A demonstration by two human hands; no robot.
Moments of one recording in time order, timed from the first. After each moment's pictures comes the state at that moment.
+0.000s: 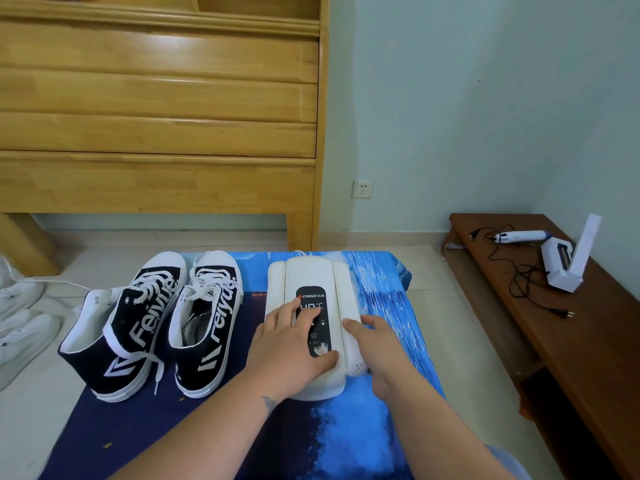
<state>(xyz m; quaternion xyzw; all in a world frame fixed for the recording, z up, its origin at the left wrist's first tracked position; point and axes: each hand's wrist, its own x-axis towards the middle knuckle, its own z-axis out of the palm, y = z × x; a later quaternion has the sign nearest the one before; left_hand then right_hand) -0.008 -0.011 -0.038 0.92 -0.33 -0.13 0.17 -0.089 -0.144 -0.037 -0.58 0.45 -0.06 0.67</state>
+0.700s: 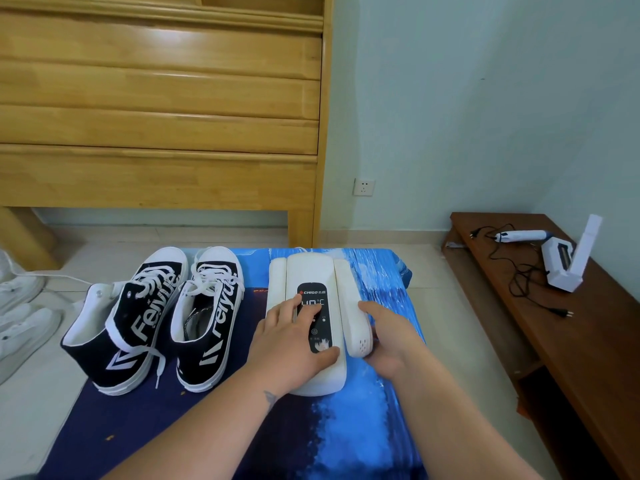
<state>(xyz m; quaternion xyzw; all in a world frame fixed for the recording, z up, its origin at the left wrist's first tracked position) -0.007 -0.011 -0.041 0.92 -0.33 -0.13 0.17 -0.080 -0.158 -0.022 -0.43 0.46 -0.08 0.77</state>
